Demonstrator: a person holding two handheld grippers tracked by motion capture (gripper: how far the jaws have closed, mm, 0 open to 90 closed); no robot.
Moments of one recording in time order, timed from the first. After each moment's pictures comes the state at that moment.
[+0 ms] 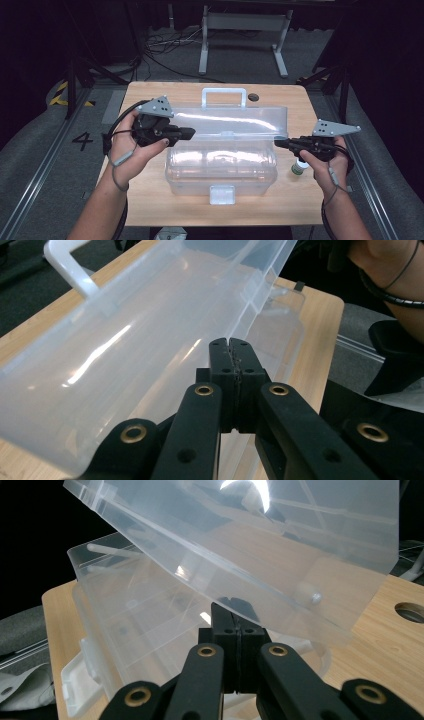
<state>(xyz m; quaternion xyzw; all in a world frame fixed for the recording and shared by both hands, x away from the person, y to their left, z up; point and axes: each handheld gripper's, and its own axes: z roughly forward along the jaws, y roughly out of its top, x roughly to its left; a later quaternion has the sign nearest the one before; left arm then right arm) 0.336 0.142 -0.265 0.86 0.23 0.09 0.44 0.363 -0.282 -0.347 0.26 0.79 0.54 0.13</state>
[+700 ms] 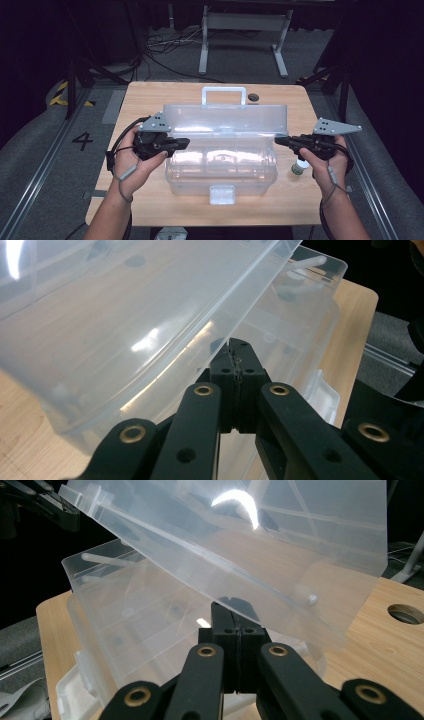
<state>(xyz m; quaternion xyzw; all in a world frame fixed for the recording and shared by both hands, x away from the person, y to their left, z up) 0.336 0.152 -0.313 0.85 0.28 0.11 0.44 0.364 -0.282 -0.346 0.27 0.78 0.55 0.14</state>
